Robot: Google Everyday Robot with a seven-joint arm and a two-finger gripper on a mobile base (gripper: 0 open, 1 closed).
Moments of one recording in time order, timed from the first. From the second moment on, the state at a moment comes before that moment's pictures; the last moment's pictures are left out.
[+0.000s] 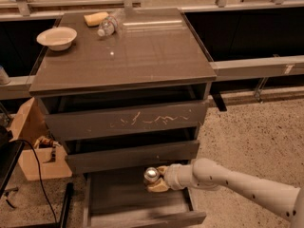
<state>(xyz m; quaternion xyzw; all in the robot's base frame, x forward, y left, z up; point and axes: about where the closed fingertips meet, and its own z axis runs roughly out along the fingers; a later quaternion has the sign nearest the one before) 0.537 -0.025 0.384 -0.54 0.72 0.25 0.37</state>
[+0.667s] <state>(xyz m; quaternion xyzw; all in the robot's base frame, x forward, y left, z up) 0.554 -0.030 0.304 -0.52 0.72 0.25 0.38</state>
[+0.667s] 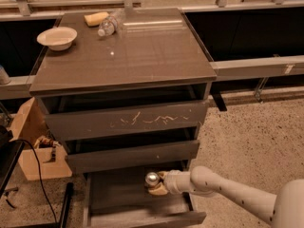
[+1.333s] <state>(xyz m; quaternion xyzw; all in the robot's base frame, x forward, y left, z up) 0.559 -0.040 0.252 -0.52 0.73 0.24 0.37</state>
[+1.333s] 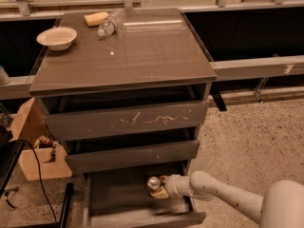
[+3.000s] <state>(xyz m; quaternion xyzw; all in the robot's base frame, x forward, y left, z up) 0.560 -0.049 0.161 -0.52 0.74 0.24 0.35</state>
